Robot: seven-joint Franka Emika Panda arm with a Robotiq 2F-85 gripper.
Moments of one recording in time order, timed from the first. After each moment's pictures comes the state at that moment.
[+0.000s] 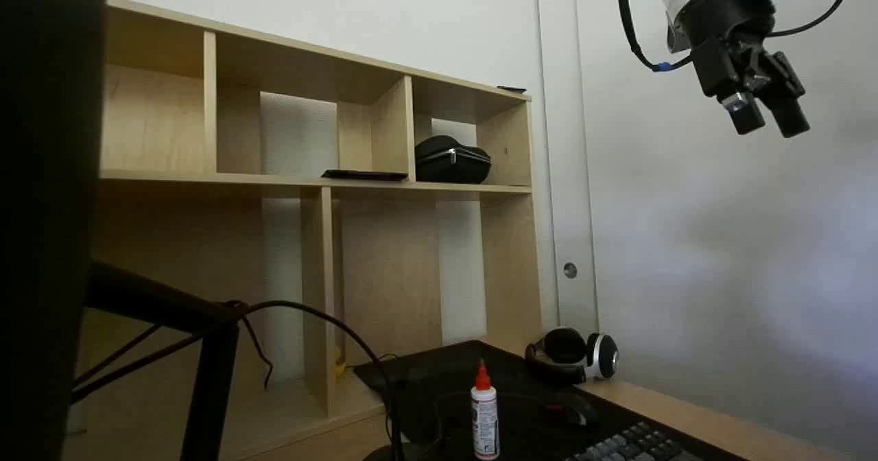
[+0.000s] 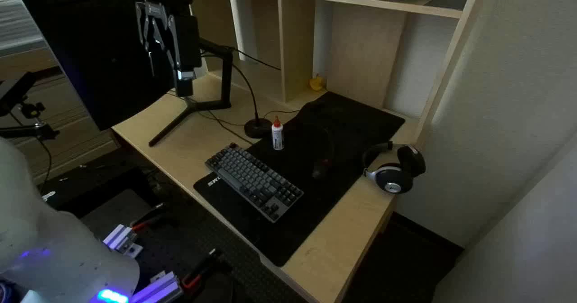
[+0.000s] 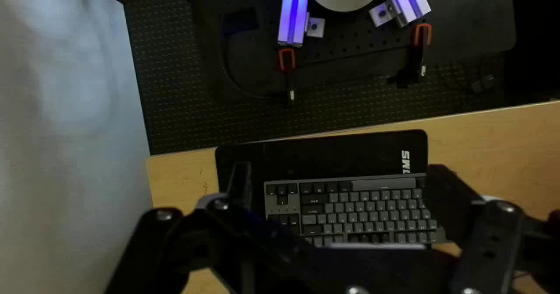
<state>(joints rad) -0.14 -0.69 -0.16 -2.26 -0.16 1.36 -0.10</state>
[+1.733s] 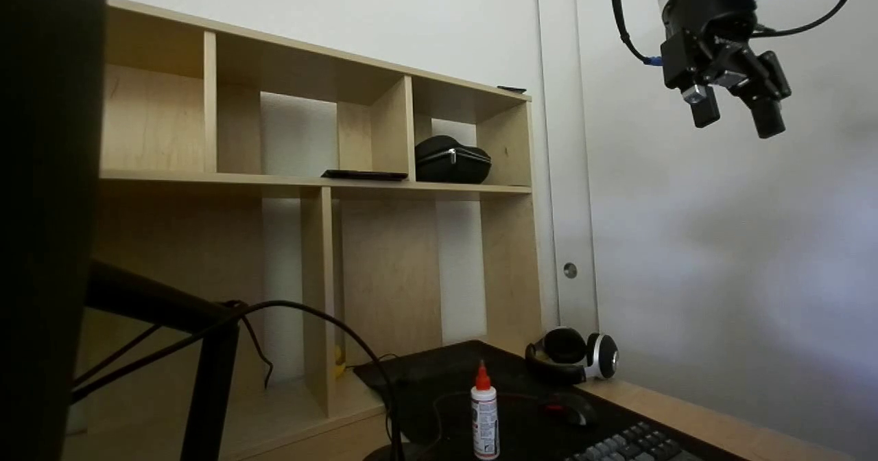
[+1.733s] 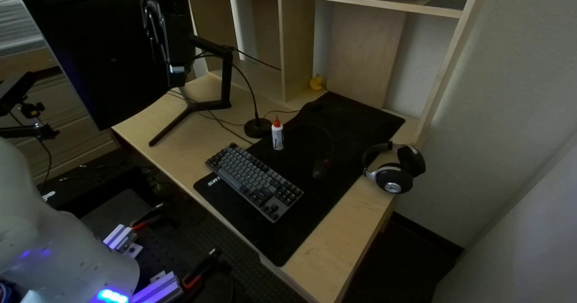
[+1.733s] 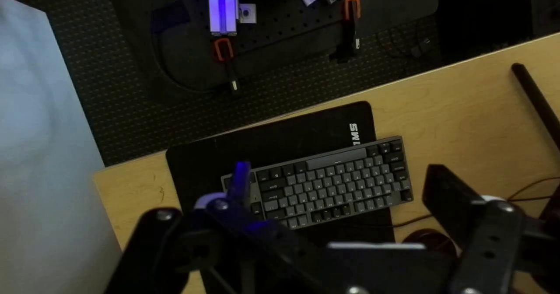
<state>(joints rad) -0.13 -0.69 -0.17 -2.26 -0.01 1.39 0.05</state>
